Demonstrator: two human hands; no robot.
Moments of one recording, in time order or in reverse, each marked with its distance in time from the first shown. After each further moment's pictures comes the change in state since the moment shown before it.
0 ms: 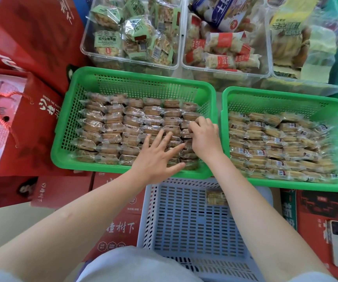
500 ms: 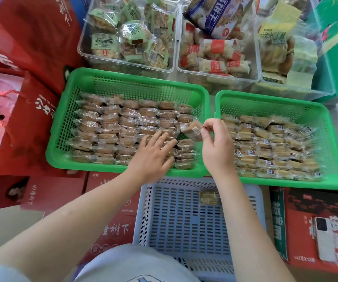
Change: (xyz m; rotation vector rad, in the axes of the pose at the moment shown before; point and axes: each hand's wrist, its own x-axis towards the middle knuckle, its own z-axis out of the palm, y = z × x) left_hand -0.002 -0.002 0.005 -0.068 0.136 0.024; right_hand -0.054 -0.018 -0.063 0.509 0.390 0.090
